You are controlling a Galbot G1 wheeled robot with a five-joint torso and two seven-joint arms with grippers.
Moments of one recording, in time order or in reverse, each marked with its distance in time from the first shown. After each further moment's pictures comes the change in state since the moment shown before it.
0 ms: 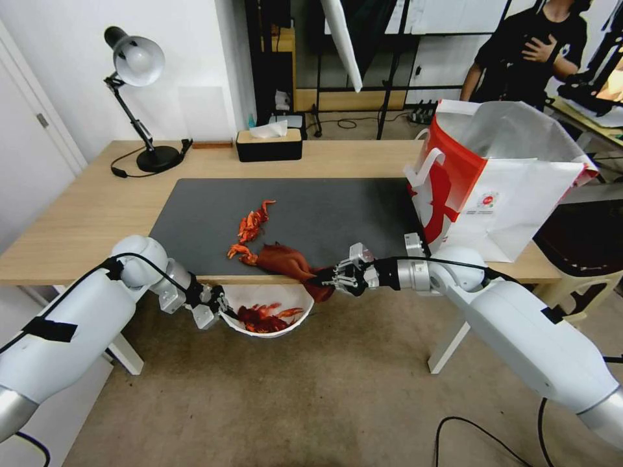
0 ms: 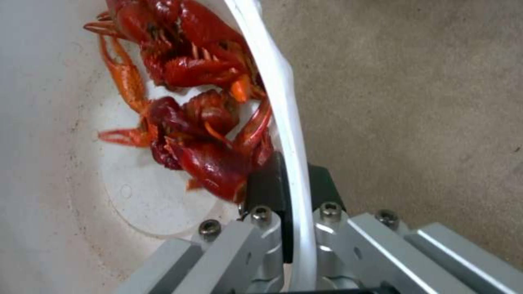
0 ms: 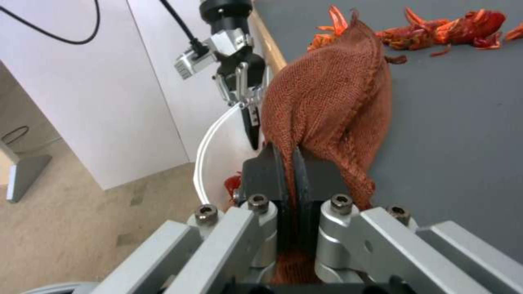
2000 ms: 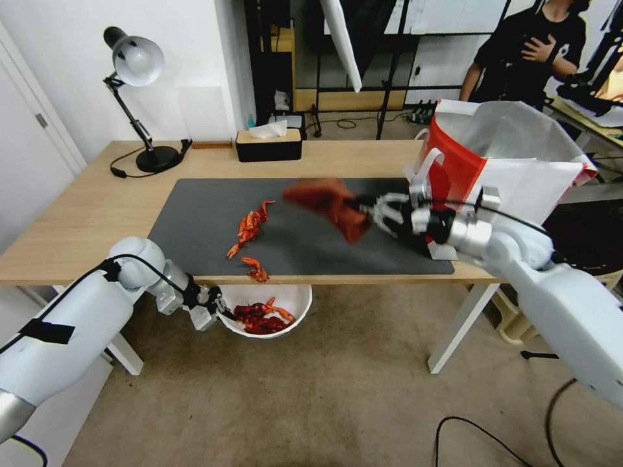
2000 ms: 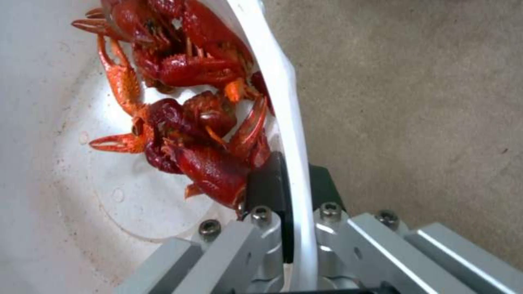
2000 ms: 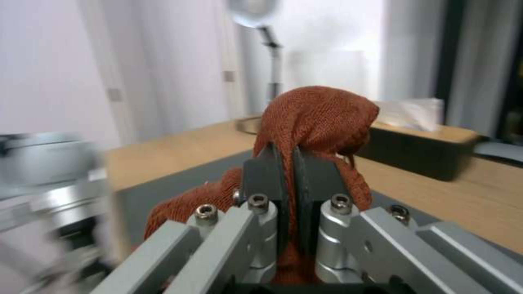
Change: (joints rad) left arm 0.019 0.009 -0.017 0.002 0.005 -0.002 0.000; right arm 0.001 -0.048 0.218 0.089 0.340 0.034 0.286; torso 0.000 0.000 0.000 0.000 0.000
